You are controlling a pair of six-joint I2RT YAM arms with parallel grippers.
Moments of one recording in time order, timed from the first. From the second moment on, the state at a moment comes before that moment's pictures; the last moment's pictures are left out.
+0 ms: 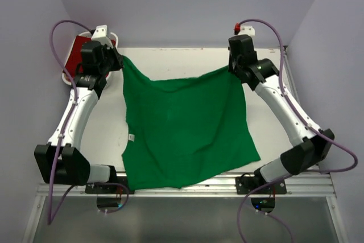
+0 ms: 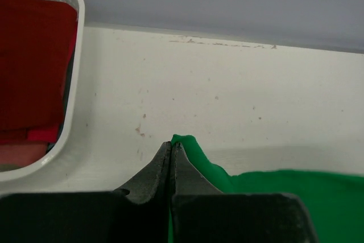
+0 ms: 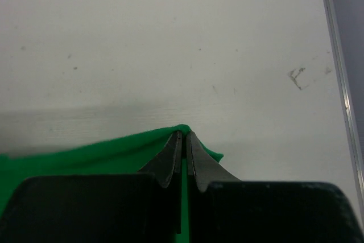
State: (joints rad) left arm -0.05 1.31 1.27 -0.28 0.10 -0.23; right arm 0.47 1.46 1.63 -0.76 0.51 0.27
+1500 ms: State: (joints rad) left arm 0.03 0.69 1.52 -0.11 0.54 -0.32; right arm 0.37 0.73 1.54 -0.63 0.34 0.21
